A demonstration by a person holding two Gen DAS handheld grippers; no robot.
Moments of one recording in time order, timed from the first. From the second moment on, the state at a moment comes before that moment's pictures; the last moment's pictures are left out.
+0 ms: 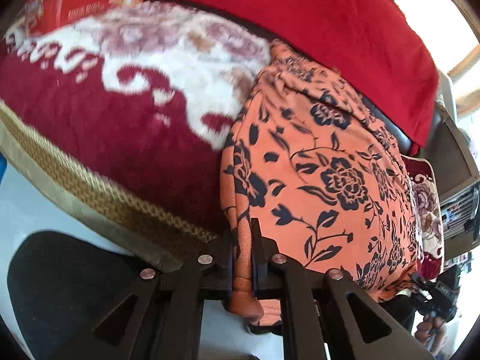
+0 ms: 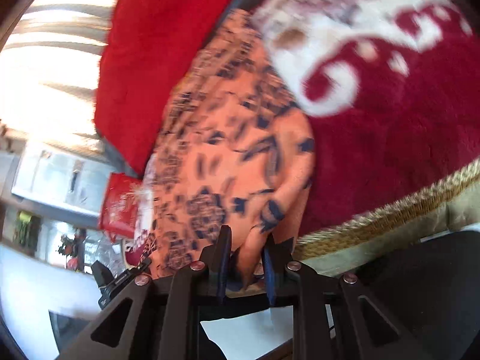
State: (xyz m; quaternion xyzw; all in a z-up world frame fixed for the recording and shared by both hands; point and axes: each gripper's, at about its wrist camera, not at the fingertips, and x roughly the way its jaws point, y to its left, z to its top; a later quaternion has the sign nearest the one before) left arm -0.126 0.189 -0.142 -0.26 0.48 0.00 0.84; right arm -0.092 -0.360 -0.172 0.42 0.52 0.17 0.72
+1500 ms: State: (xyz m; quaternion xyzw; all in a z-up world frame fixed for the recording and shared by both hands) left arm -0.094 0.209 -0.093 -0.23 0.42 0.03 0.88; right arm -0.078 -0.386 -0.171 0.52 0.43 0.18 0.72
